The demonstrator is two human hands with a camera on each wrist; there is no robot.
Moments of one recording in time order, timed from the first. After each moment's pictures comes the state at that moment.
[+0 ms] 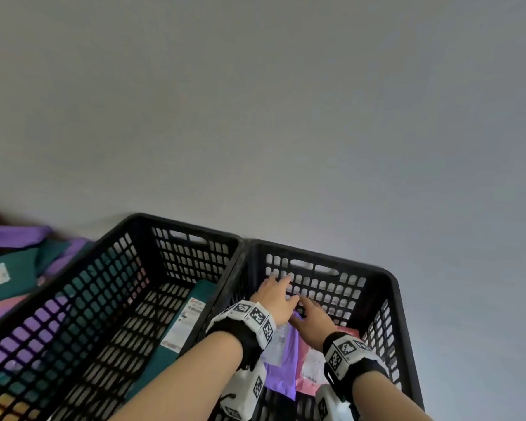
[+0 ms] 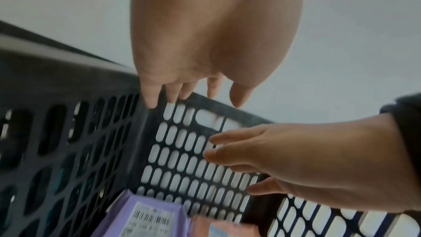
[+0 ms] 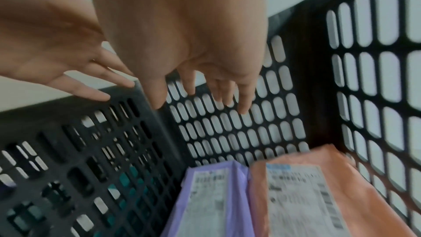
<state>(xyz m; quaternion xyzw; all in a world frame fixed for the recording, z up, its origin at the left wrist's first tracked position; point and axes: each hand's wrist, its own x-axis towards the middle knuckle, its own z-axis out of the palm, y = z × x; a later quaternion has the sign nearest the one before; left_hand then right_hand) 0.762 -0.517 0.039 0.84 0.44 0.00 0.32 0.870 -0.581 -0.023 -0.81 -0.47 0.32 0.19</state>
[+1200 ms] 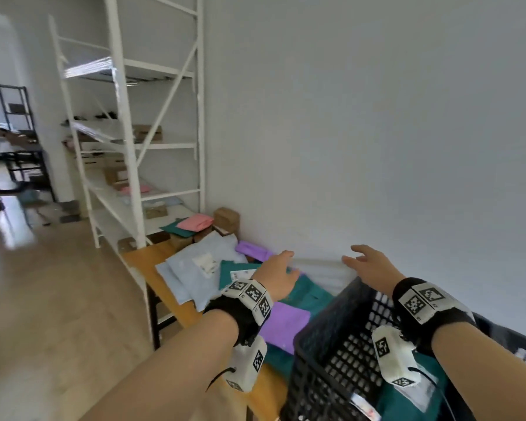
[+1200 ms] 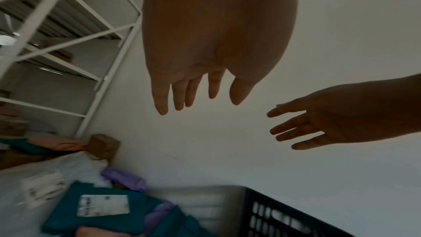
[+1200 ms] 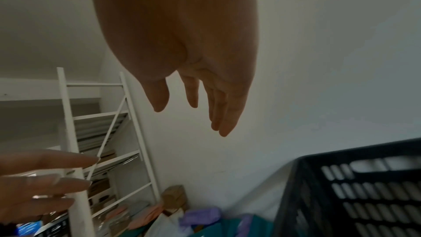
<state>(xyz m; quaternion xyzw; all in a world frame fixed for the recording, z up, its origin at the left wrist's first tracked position) 0.186 -0.490 0.178 0.75 0.56 0.28 0.23 0.400 -0.484 0.213 -0.67 -0.63 0.25 0.29</state>
